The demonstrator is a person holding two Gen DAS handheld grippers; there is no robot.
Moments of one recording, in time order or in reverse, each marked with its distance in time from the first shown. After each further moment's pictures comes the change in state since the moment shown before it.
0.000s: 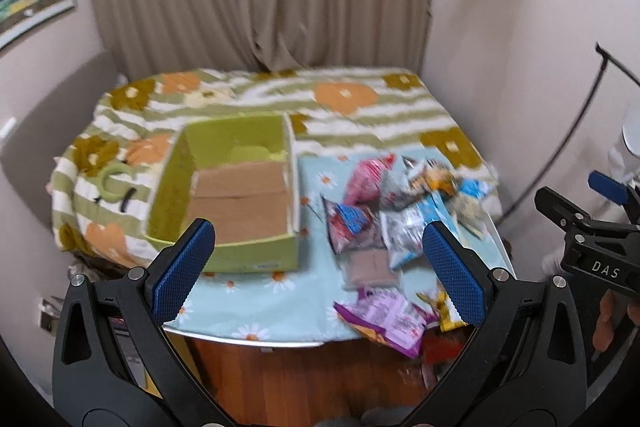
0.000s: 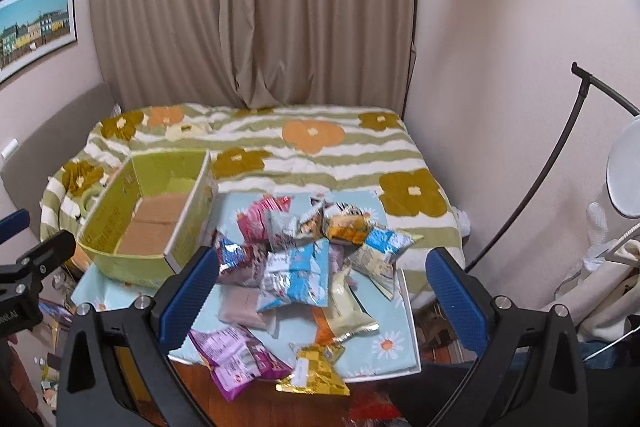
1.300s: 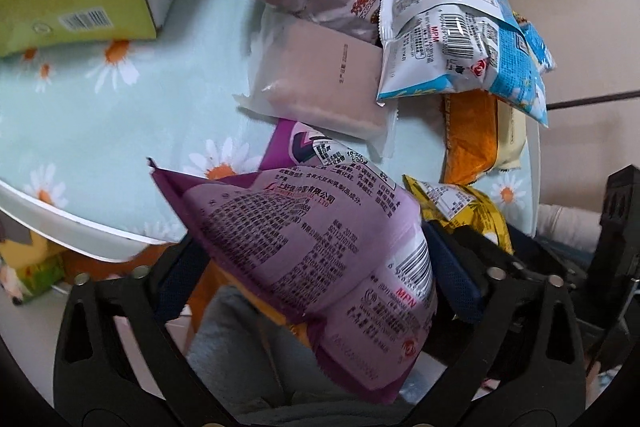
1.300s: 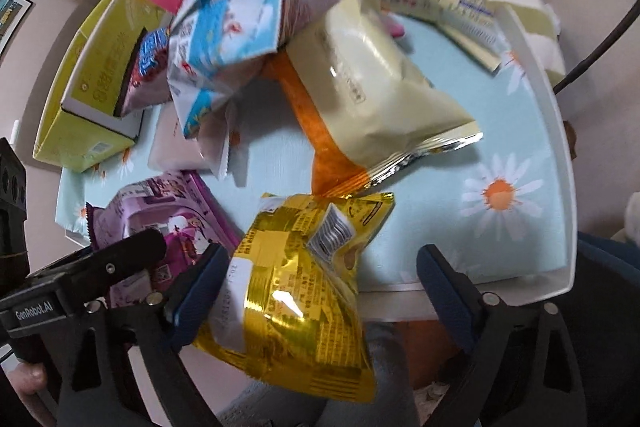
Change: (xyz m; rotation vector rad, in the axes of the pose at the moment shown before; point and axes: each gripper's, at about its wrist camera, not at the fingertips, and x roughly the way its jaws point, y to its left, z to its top) left arm 0.247 -0.050 -0.144 -0.349 0.677 -0.212; right arm 0.211 -0.040 -0.142 0.179 0.712 0.299
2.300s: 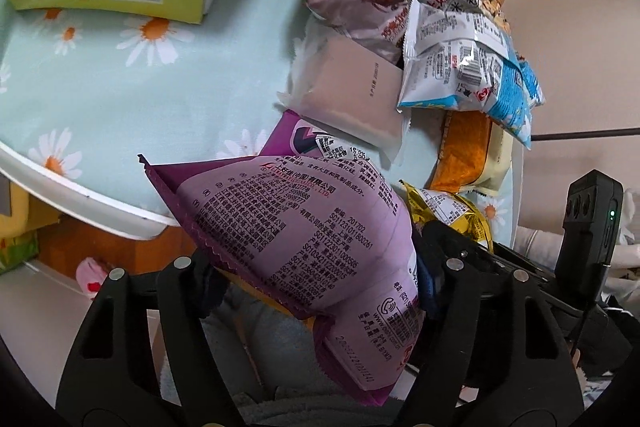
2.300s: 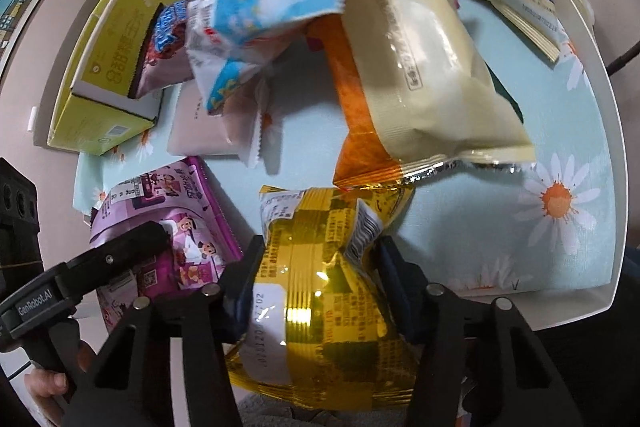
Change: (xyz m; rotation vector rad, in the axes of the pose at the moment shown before) left arm -0.025 0.039 -0.008 -0.095 -0.047 -0.067; right arm 0.052 0.050 0.011 -0.030 0.074 0.094
